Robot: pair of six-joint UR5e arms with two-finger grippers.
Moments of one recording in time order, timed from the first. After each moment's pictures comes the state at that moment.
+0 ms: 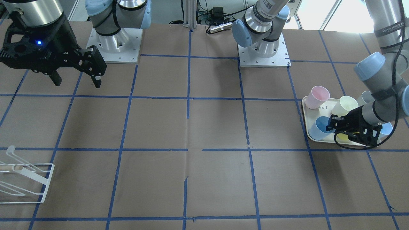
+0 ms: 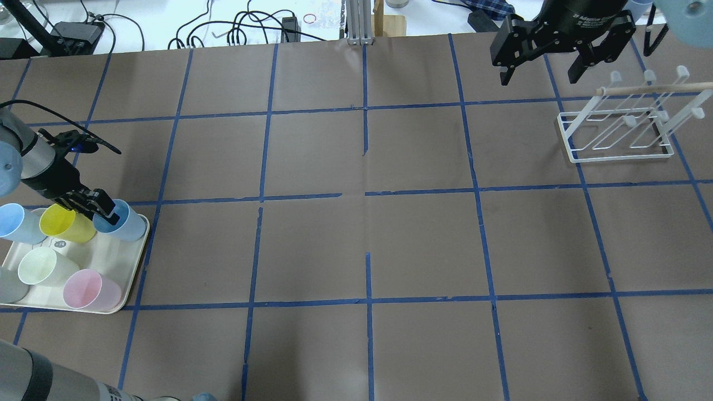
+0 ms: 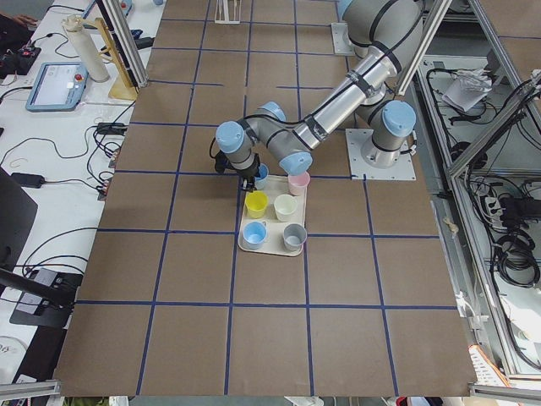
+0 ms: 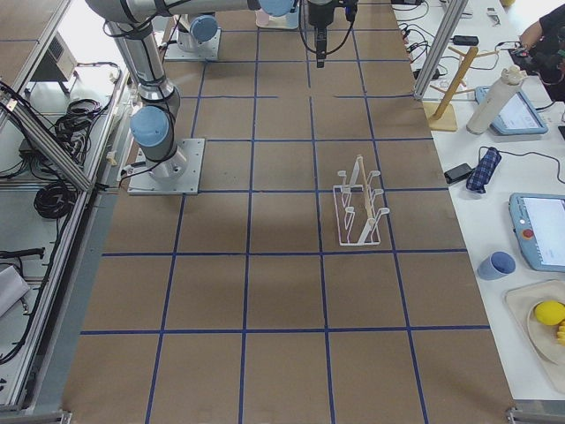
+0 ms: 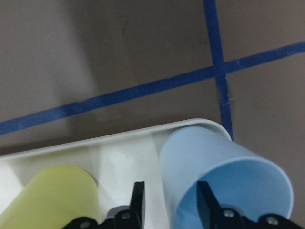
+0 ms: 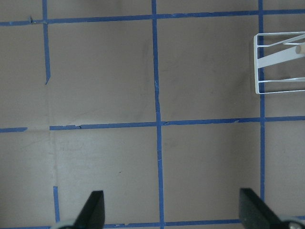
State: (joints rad) left arm -0.97 -1.93 -1.80 -1.22 1.58 0.83; right arm 1.57 -1.52 1.44 -1.58 -1.57 0.02
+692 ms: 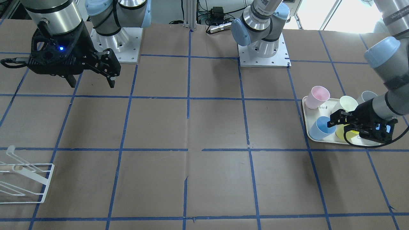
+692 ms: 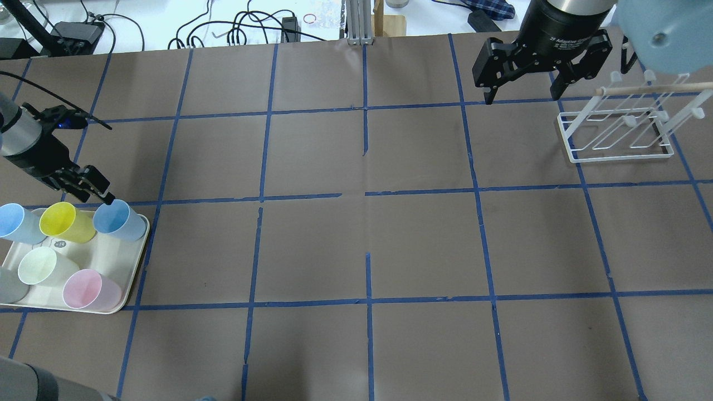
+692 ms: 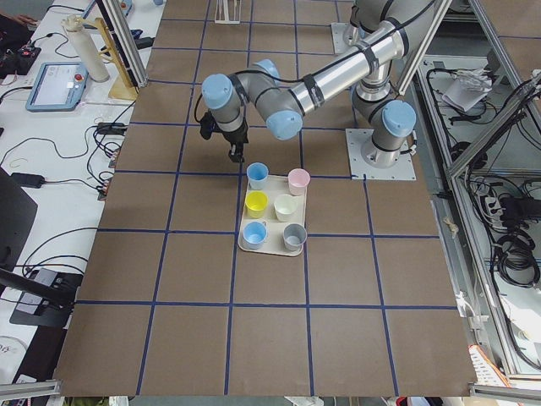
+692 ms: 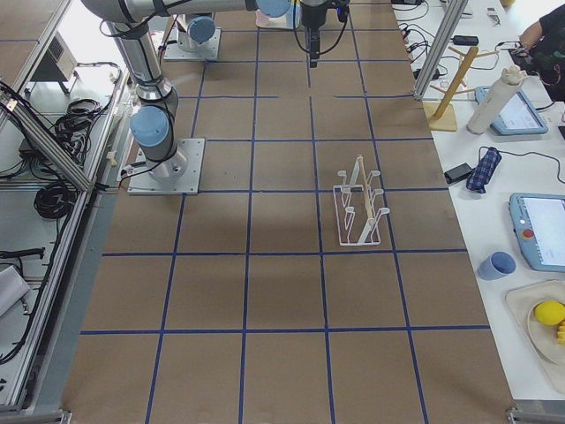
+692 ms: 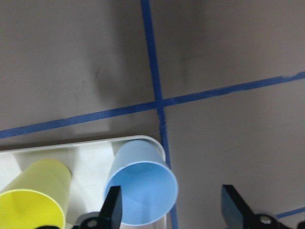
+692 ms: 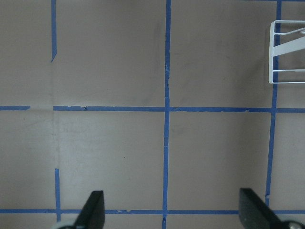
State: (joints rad) left arm -1.15 -1.81 -1.60 -1.49 1.52 0.54; right arm 1.60 -1.55 1.49 -1.57 -1.58 0.01
